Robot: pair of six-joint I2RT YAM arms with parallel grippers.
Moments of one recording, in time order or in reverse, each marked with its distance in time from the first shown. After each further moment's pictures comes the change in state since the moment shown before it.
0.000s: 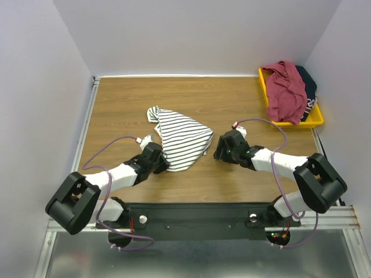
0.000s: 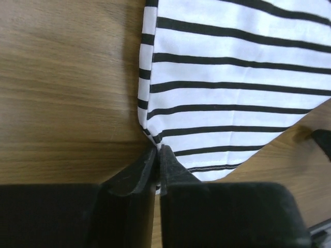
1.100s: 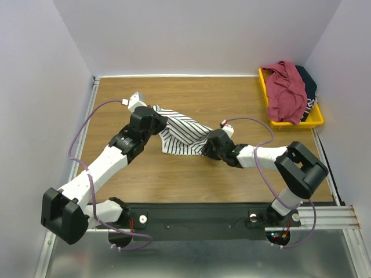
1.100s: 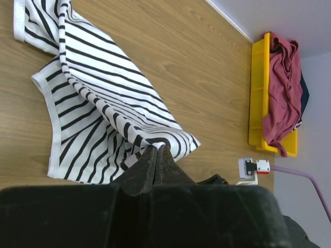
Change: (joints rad) left arm 0.085 -0.095 0.501 -0.213 -0.130 0.079; right arm 0.111 0.198 0.117 0.164 0.061 0.142
